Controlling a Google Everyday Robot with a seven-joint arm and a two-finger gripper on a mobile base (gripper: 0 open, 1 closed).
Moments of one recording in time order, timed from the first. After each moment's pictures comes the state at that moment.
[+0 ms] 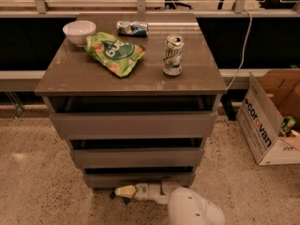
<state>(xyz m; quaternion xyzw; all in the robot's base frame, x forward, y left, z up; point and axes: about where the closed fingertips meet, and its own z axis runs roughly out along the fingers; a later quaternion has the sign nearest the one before) 0.551 0.138 0.193 -0.07 0.67 0.74 0.06</state>
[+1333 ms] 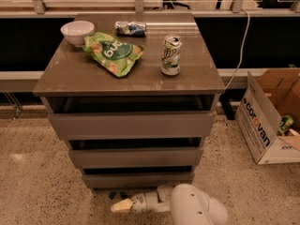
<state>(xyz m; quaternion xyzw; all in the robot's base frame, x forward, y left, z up) 0.469 0.151 0.186 -0.10 0.66 0.74 -0.03</state>
